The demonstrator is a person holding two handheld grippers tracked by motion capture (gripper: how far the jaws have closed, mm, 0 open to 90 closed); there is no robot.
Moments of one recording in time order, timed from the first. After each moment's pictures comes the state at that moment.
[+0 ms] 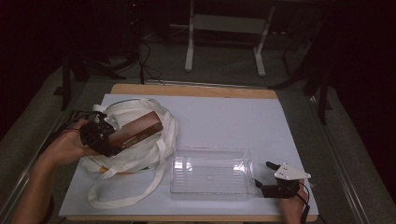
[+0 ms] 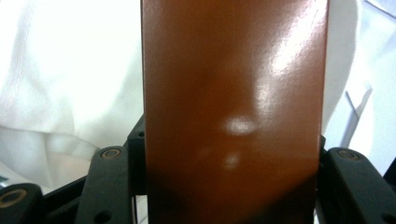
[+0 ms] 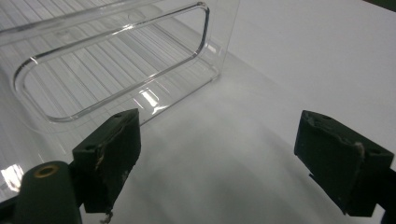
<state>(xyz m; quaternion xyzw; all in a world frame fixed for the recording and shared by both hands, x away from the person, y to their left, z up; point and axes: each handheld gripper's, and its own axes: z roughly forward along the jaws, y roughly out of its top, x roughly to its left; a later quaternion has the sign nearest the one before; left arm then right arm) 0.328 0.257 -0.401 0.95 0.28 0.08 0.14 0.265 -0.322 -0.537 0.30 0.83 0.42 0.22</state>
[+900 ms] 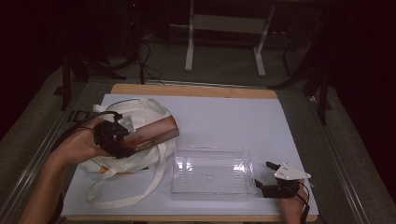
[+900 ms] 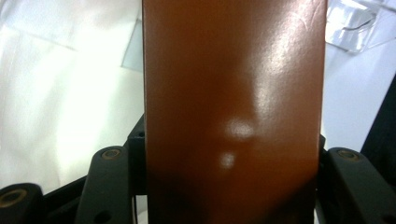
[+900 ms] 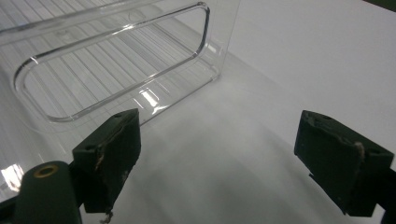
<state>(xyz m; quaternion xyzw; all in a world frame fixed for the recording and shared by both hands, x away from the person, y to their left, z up) 0.321 0.214 -0.383 0.96 0.21 0.07 0.15 0.265 -0.322 -0.537 0.30 0.83 0.42 0.22</state>
